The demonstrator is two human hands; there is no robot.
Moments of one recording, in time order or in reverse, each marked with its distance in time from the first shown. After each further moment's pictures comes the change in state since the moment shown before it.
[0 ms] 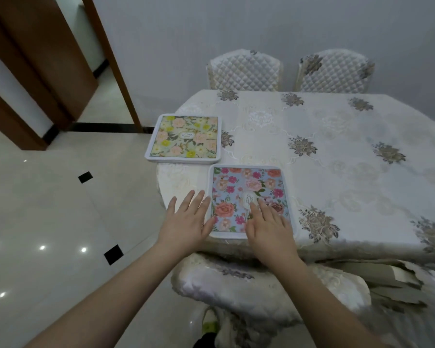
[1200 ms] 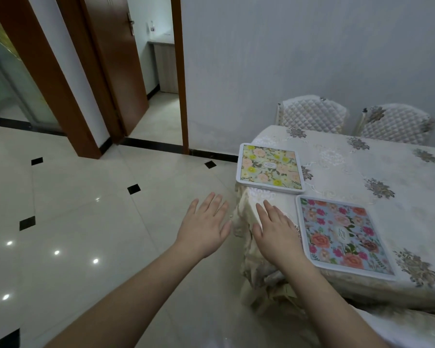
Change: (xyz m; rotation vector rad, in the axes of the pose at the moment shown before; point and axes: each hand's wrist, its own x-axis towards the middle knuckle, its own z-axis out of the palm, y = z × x) left_hand -0.100 -0.281 -0.048 -0.008 0.126 -0.015; right_hand 0.013 -0.321 0.030 -0.045 0.107 -0.140
